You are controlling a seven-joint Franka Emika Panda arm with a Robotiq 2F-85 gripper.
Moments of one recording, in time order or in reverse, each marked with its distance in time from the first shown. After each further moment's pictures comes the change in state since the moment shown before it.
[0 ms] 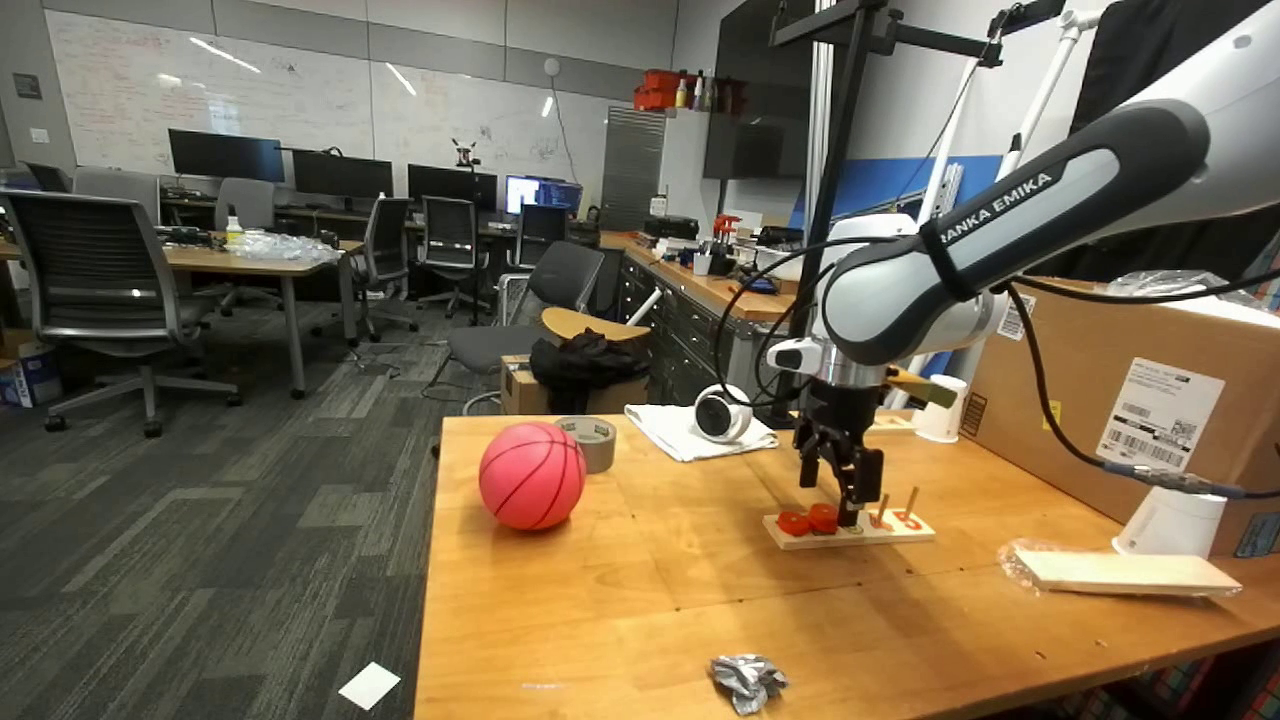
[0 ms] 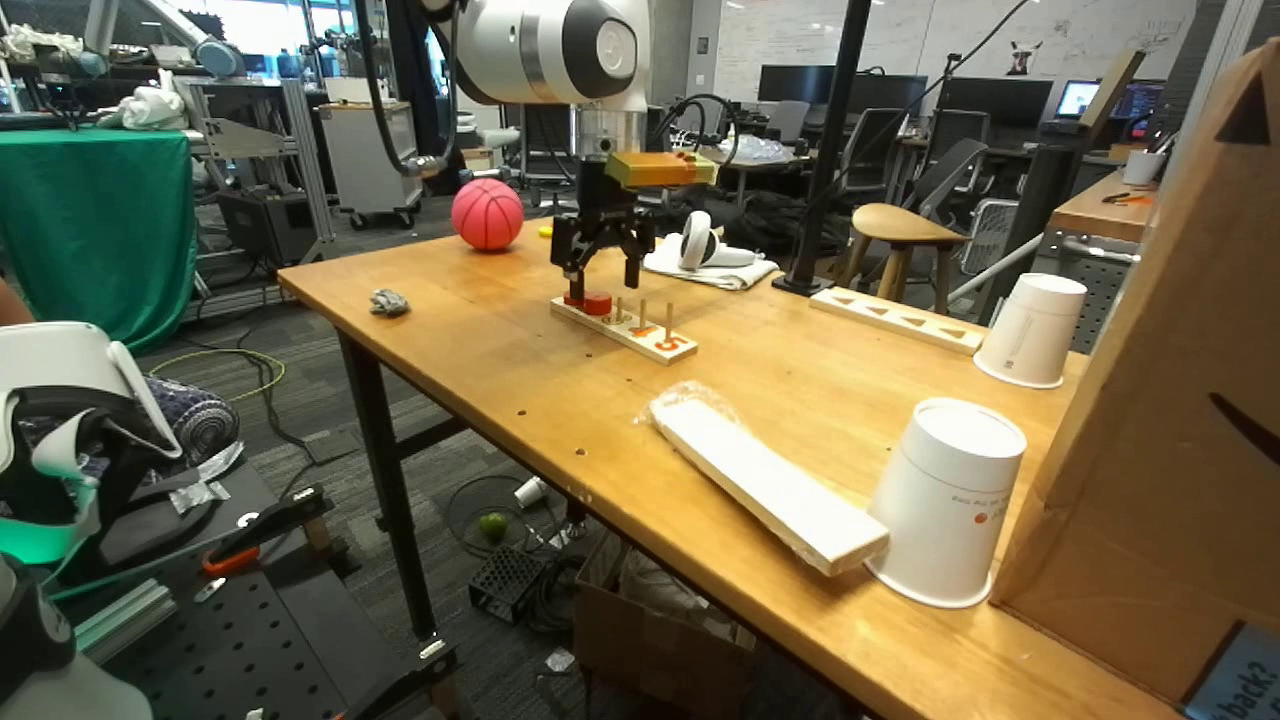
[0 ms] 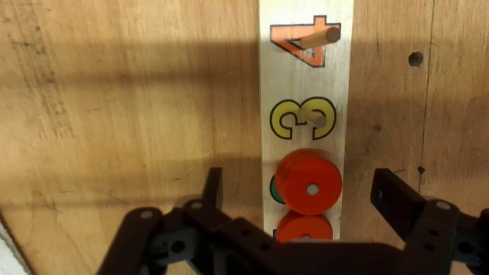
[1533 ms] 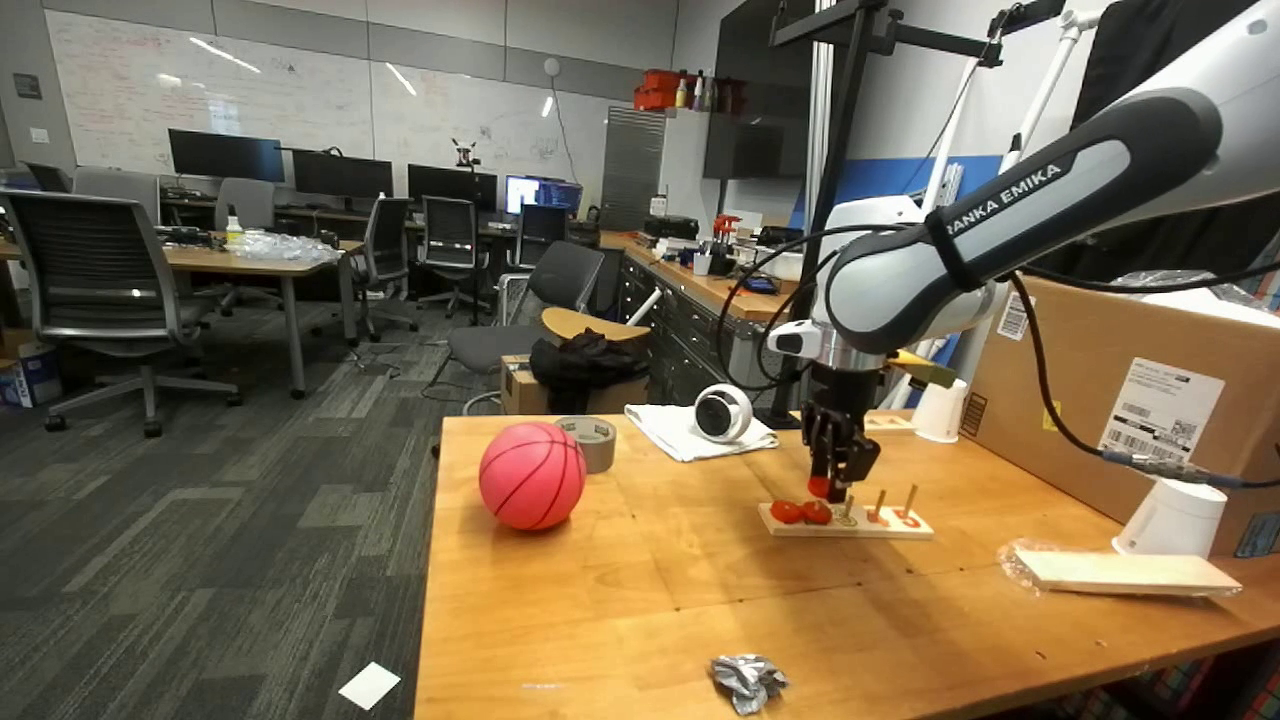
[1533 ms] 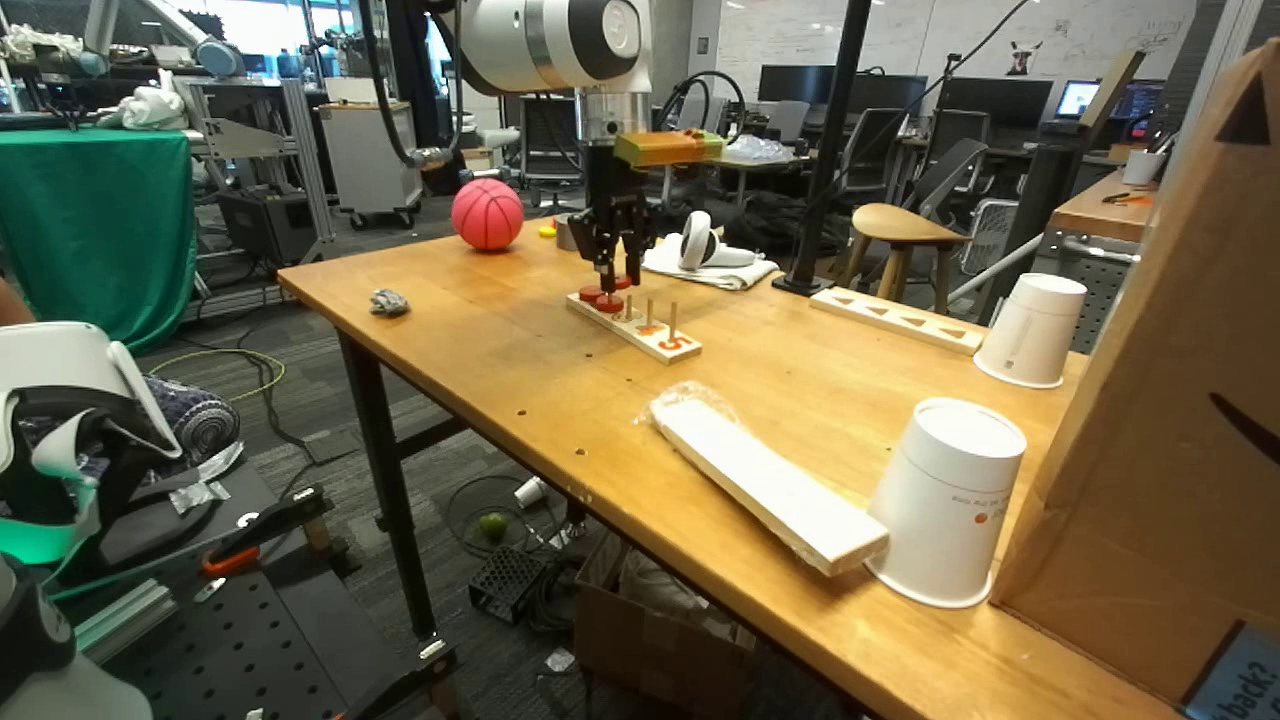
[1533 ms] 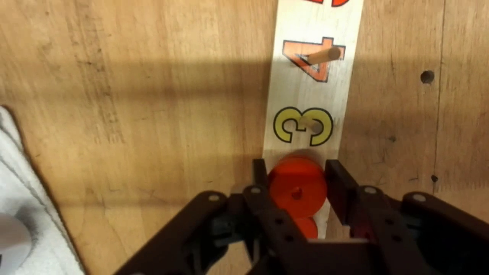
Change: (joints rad) arm 0.002 -0.012 -0.007 0.029 -0.068 -0.003 0.036
